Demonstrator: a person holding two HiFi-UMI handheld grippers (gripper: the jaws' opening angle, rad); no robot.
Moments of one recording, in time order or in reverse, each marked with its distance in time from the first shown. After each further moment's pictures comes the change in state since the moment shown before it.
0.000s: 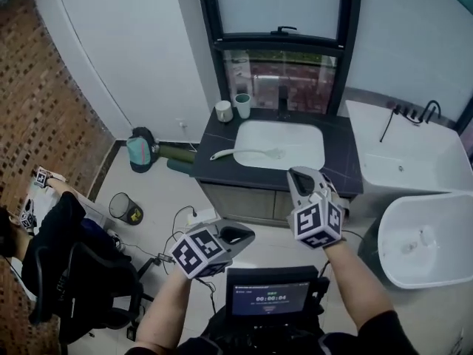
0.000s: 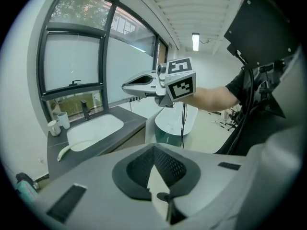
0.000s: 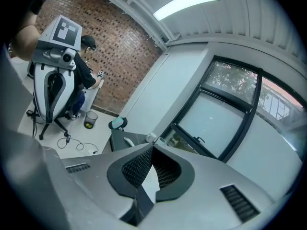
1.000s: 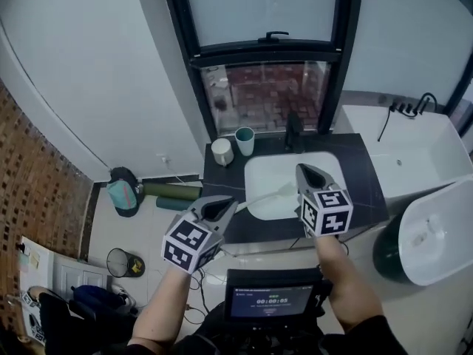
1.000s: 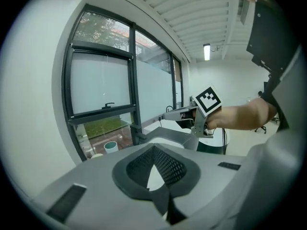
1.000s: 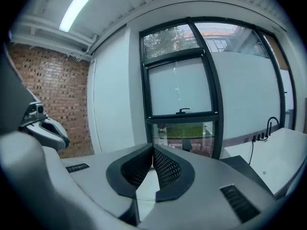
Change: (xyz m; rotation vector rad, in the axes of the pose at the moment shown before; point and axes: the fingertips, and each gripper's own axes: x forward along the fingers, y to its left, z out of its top) left arm -0.017 0.505 0.079 0.050 -0.225 0.226; right arm 0.386 -0.149 -0.019 0.832 -0.006 -0.242
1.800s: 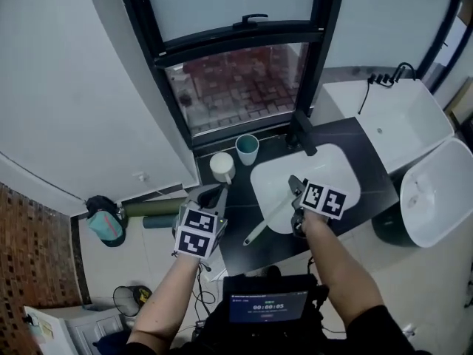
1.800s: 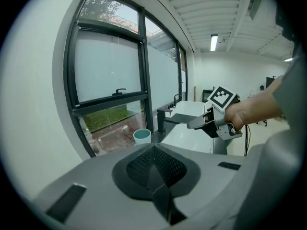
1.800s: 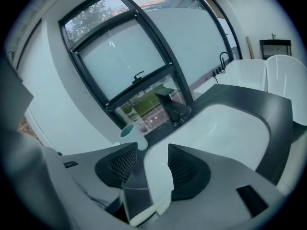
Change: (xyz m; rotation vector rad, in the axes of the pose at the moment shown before) left arm 0.108 0.293 -0.080 0.018 0.126 0.006; right arm 0.235 -0.004 -0.128 0.648 0.261 -0.341
